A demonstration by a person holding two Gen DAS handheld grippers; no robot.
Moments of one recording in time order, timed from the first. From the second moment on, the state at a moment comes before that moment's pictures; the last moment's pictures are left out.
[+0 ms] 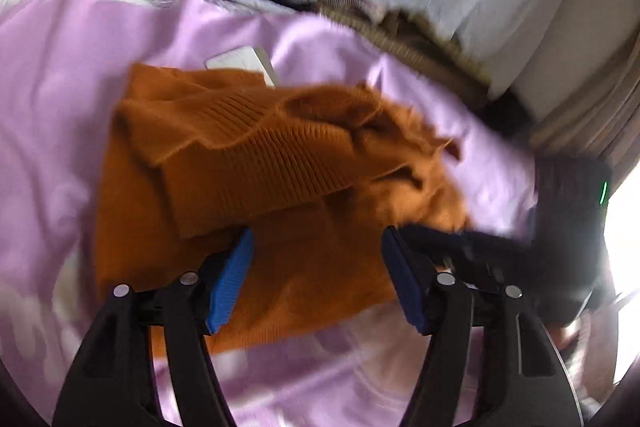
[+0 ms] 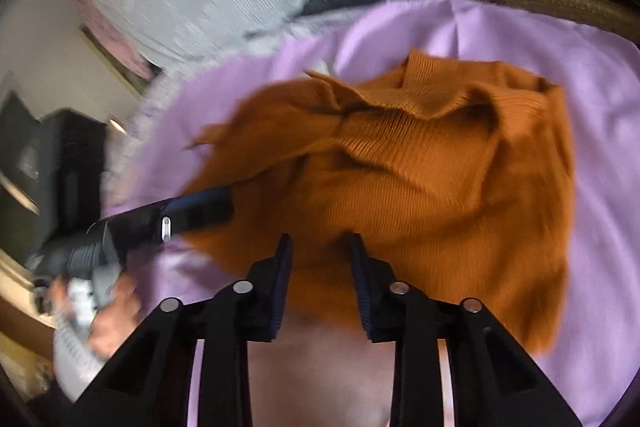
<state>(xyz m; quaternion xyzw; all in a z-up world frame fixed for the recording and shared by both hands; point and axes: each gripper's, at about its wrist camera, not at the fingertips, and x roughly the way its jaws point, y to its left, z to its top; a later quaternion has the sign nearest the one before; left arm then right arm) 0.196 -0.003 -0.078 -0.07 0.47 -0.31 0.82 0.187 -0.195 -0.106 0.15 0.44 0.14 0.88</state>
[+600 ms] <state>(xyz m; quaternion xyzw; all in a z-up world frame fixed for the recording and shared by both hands) 0.282 0.017 -0.099 -0.05 0.50 -0.06 0.86 0.211 -0.293 -0.139 0.31 0.37 0.02 0.88</state>
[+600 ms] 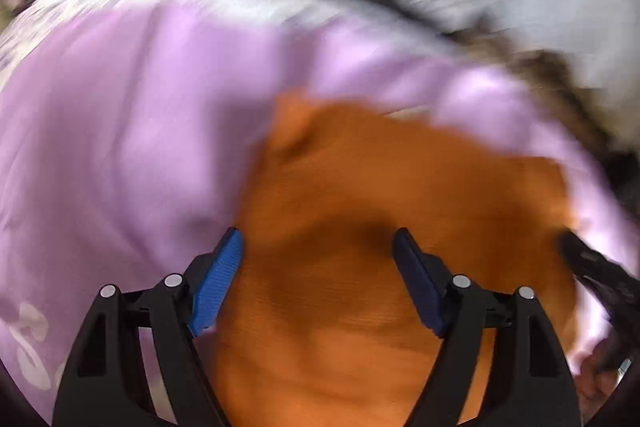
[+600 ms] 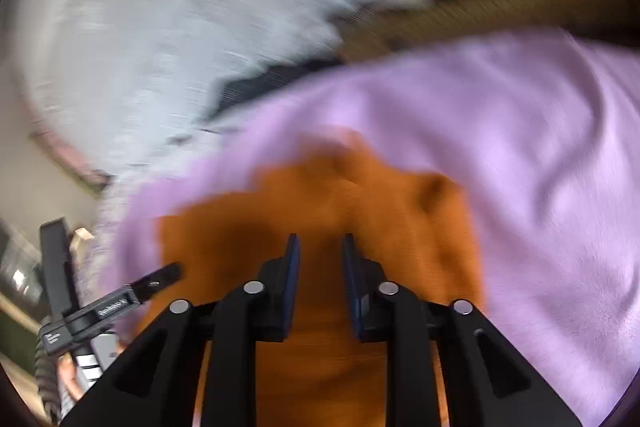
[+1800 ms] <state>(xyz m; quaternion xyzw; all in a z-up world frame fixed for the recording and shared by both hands) 0.135 -0.006 -0.079 0.04 0.38 -0.05 0.92 0.069 -0.225 -0.107 0.21 0.30 0.02 0.93</state>
